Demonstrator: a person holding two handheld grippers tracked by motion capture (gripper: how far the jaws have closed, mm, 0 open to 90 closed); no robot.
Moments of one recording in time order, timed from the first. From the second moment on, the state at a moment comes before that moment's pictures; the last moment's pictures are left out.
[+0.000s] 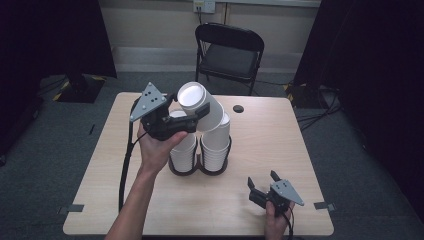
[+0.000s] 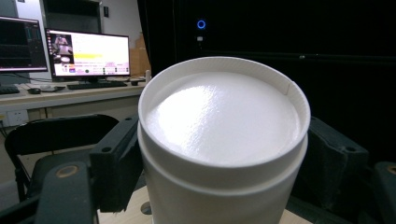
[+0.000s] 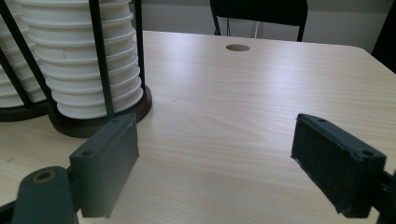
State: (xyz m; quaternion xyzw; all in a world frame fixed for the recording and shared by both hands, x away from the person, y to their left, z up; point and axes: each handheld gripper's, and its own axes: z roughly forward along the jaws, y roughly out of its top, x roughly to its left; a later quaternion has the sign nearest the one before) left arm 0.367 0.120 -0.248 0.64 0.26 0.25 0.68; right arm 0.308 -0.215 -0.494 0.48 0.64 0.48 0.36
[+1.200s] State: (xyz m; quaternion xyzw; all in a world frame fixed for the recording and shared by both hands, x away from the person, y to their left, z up) left arm 0.332 0.126 -0.310 0.65 0.30 0.18 0.68; right arm 0.308 -0.207 -0.493 0.45 0.67 0.51 0.32
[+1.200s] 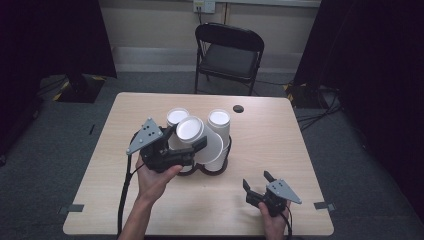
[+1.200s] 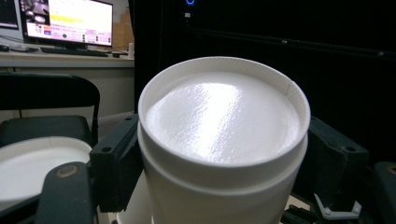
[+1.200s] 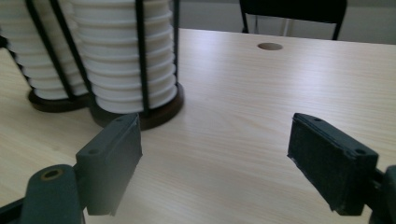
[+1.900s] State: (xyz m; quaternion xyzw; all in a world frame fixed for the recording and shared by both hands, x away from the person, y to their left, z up) left arm 0.323 0.123 -0.371 0.66 0.35 0.11 0.65; right arm 0.294 -0.156 -0.495 0.37 0.69 0.56 0.28
